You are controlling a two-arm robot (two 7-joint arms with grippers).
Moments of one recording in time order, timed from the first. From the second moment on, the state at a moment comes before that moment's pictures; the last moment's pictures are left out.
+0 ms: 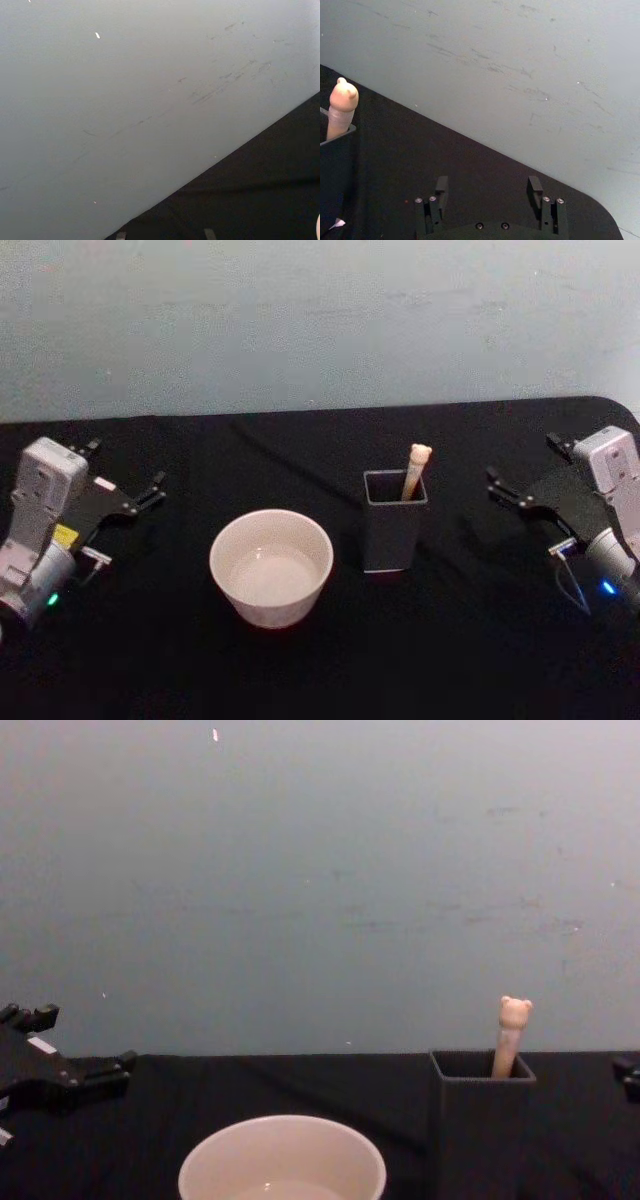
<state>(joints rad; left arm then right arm) -0.20 0.60 0.45 -1.41 -0.25 -0.12 0.03 0.20 0.60 -0.45 -1.41 0.25 -0.12 -0.03</state>
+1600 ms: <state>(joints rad) -0.20 0.60 0.45 -1.41 -0.25 -0.12 0.03 0.14 0.66 -0.35 -1.53 0.55 -0.10 0.37</state>
